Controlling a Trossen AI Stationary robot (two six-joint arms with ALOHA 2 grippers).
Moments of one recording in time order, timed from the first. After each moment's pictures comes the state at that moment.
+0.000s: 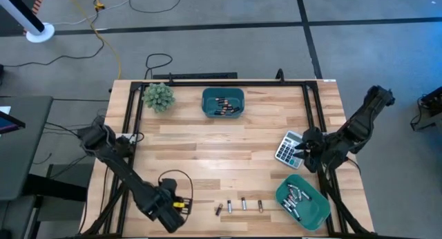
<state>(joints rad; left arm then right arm) -0.79 1.80 1.41 -1.04 -0.13 -2.20 0.78 0.71 0.79 -1.10 0.53 1.15</state>
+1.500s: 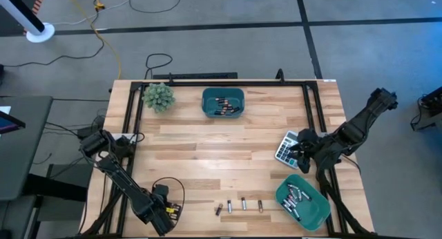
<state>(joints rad) -0.89 1.85 1.16 -0.82 0.03 -2.23 0.70 0.78 0.79 -0.98 0.52 1.14</state>
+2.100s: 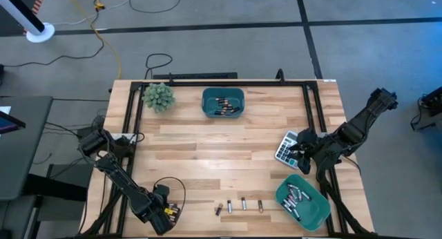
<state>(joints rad) -0.91 1.84 1.12 -0.78 0.07 -2.14 0.70 0.79 0.79 -0.98 0.52 1.07</state>
